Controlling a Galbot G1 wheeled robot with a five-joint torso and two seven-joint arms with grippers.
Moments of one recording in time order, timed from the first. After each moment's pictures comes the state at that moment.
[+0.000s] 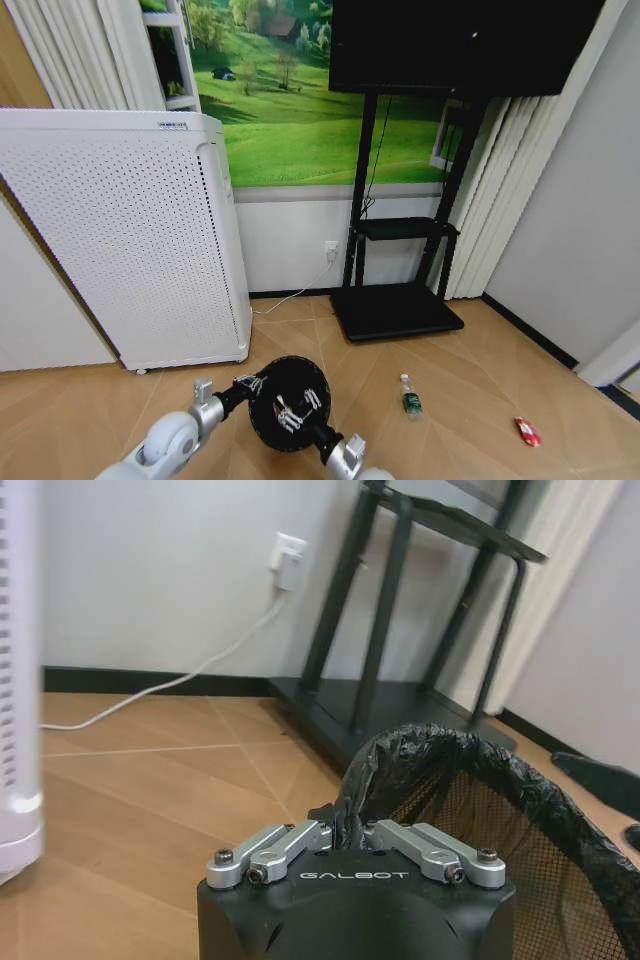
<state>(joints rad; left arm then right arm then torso) 1.35 -0.87 -0.28 -1.87 -0.84 0.23 0.16 -1.39 1.26 -0.05 1.84 0.23 0.23 -0.14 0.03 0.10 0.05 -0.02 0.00</state>
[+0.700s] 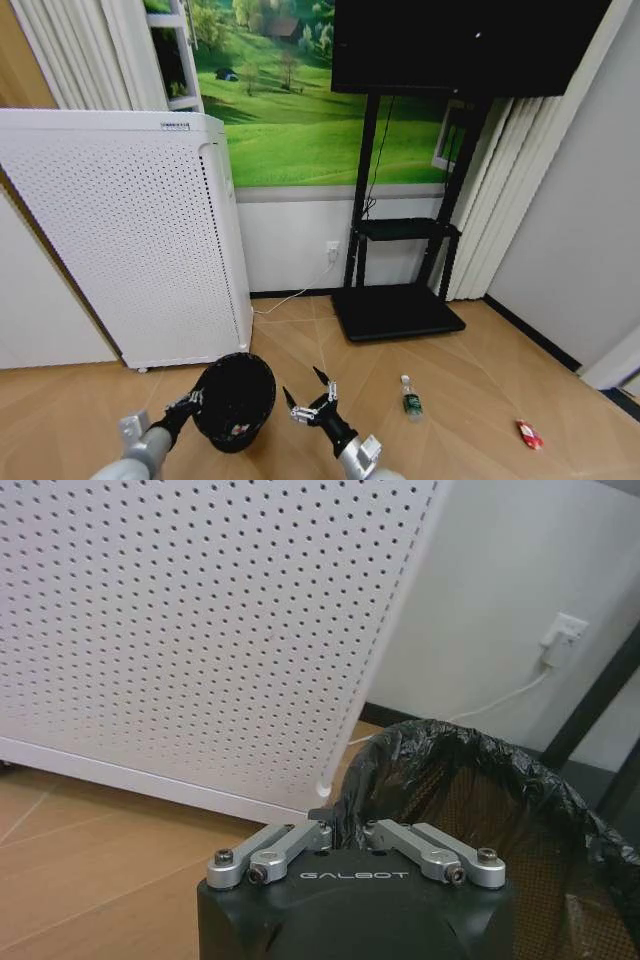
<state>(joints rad) 1.69 -1.04 -0.74 -2.07 -0.93 0.31 -0.19 -1.47 1.29 0.13 1.87 0.16 0.23 -0.15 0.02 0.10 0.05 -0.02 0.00</state>
